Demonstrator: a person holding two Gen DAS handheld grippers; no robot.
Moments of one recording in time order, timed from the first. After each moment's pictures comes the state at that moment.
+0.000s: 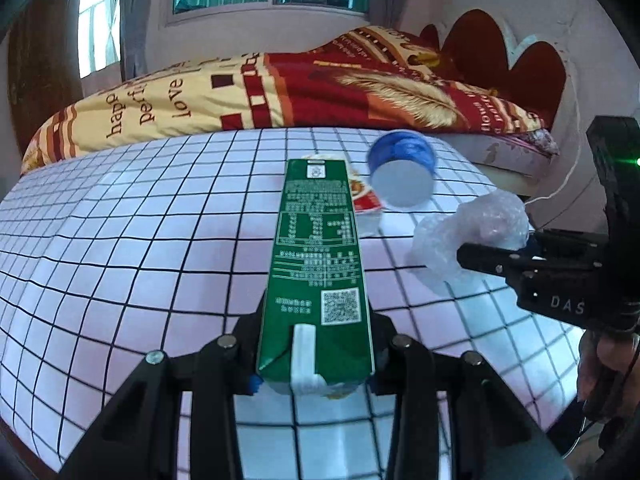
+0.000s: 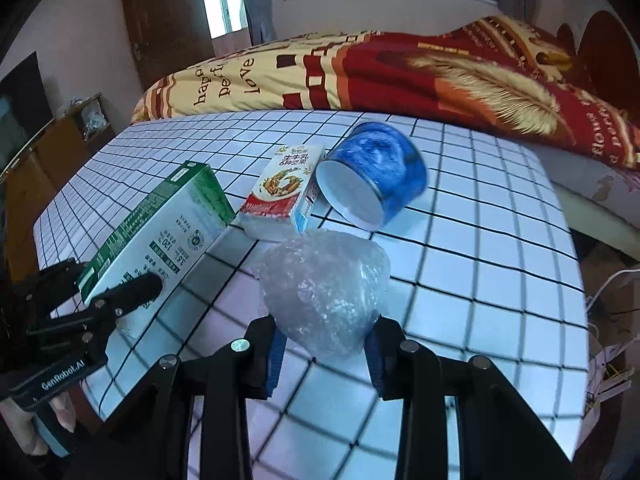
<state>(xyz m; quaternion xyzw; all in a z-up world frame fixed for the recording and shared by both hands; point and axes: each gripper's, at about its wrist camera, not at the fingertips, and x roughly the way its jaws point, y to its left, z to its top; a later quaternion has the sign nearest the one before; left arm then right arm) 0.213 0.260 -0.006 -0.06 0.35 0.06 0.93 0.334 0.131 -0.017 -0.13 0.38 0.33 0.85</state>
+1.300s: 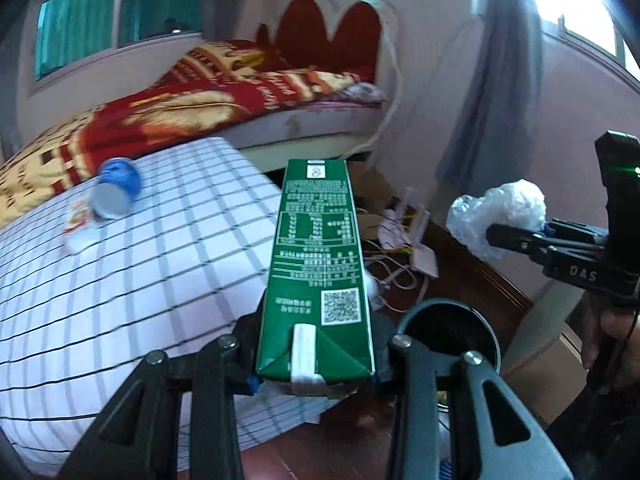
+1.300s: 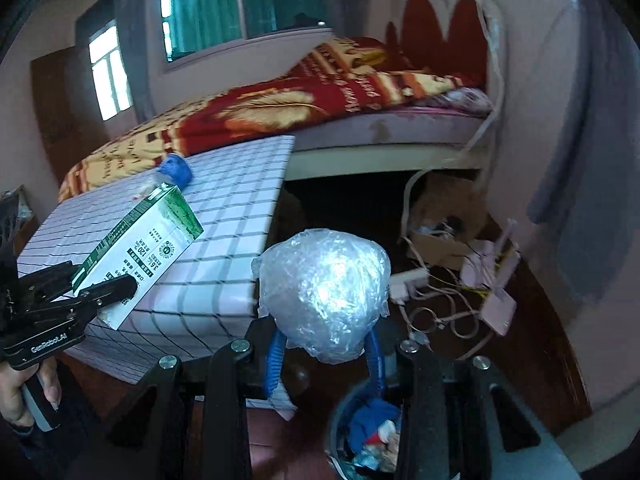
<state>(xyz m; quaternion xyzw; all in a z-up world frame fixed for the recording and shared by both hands) 0.141 0.020 0.009 0.03 0.32 -0.17 0.93 0.163 -0.197 0.020 -0.02 0.33 0.12 0.94</state>
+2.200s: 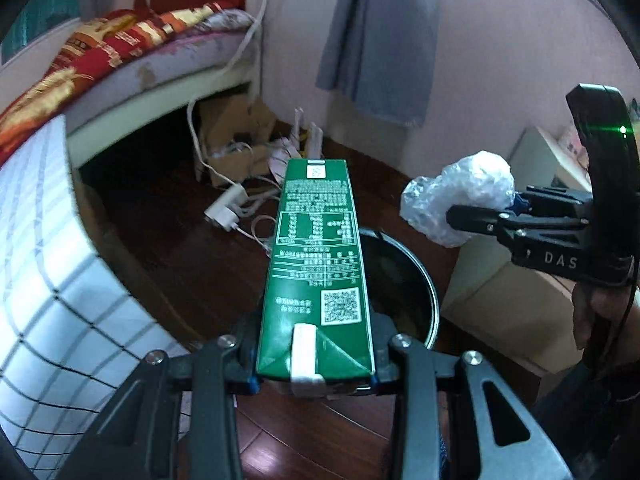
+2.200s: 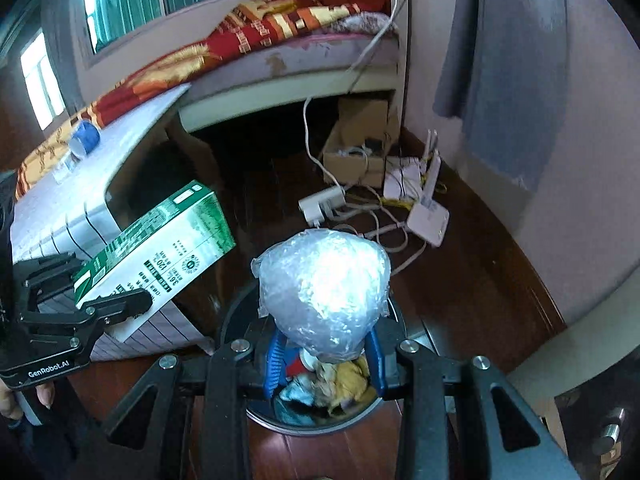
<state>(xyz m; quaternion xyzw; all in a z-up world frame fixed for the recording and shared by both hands) 0.128 -0.139 -0.069 0.11 0.41 -0.31 0.85 0.121 -0.332 -0.069 0.01 0.41 0.02 0.91</state>
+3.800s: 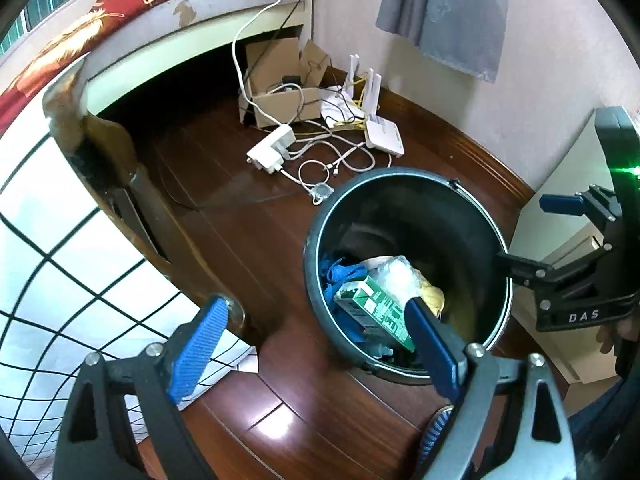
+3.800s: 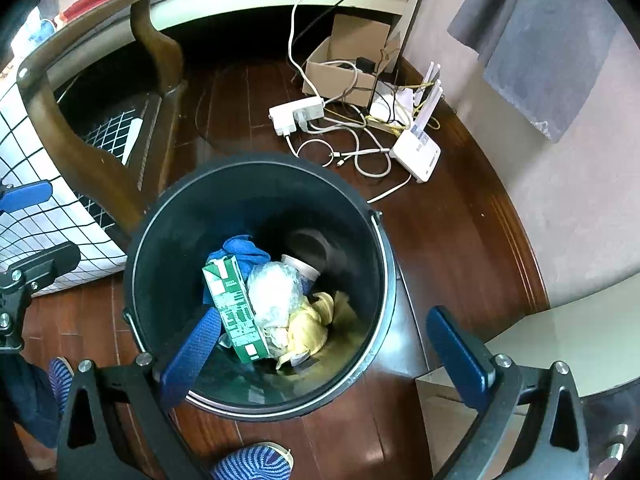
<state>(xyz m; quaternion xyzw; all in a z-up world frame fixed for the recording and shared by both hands) 0.153 -0.133 -0.128 0.12 0.47 -0.21 0.85 0.155 -0.330 -0.158 -0.07 0.53 -0.02 0.85</state>
